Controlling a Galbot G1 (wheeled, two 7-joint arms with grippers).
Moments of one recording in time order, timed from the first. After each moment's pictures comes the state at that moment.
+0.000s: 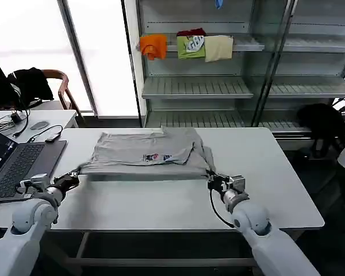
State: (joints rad) left arm 1.03 -0.89 -0.51 -1.66 -0.81 0.49 -0.17; right arm -0.91 1.04 0.12 1.83 0.64 -0.53 0.20
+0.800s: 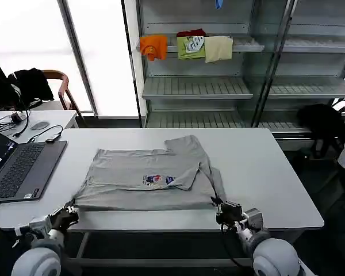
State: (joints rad) left arm 1.49 -0.93 -0.57 -2.08 -0.77 0.43 -0.54; right arm -1.27 0.87 0.21 2.18 0.61 -0.56 0.23
